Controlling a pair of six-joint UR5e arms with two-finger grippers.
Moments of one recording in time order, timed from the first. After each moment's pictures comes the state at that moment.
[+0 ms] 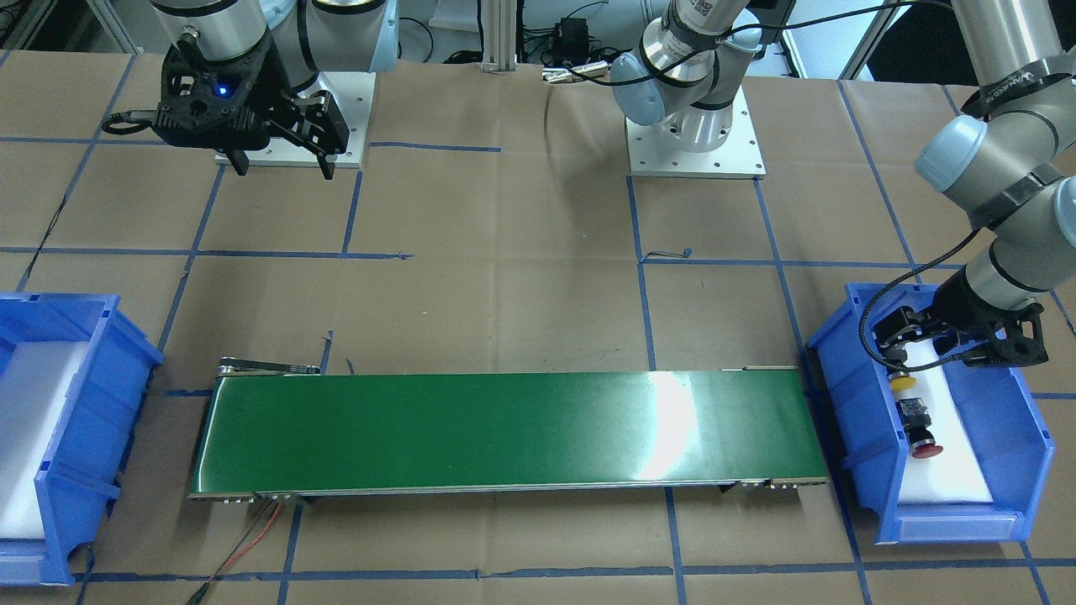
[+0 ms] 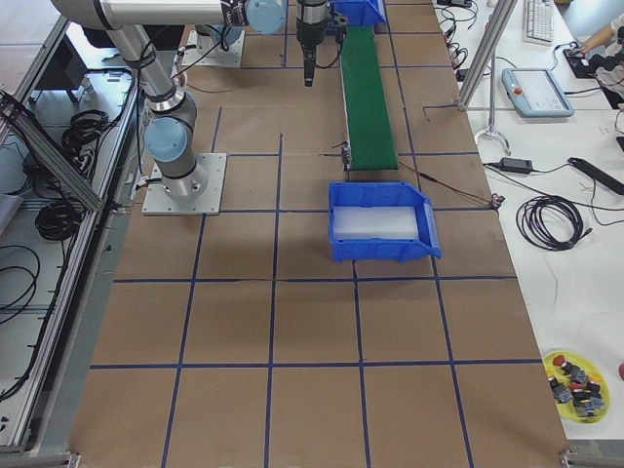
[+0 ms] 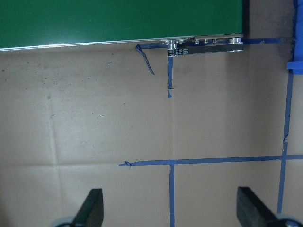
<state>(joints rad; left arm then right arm) -0.96 -1.86 -1.88 -0.96 1.56 0.59 1.61 -1.71 1.73 -1.57 -1.57 0.08</state>
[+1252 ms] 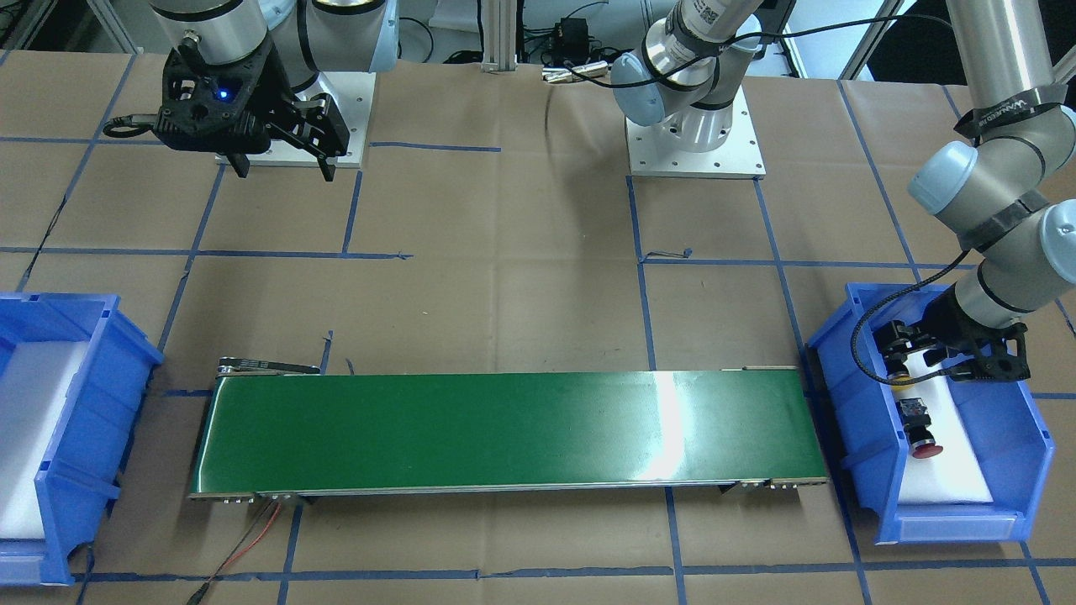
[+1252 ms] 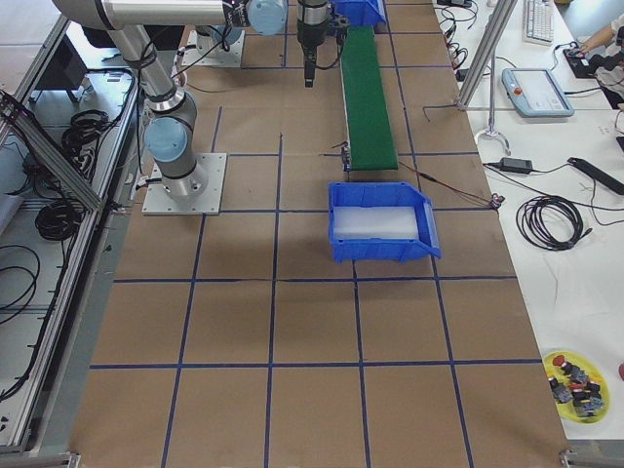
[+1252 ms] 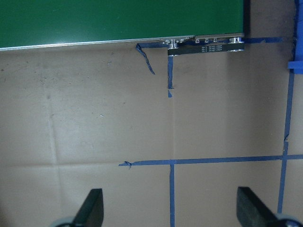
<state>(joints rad) -0.95 -1.92 -1.89 -0.92 1.56 0.61 1.61 -1.70 1.73 -1.57 -1.57 0.08</state>
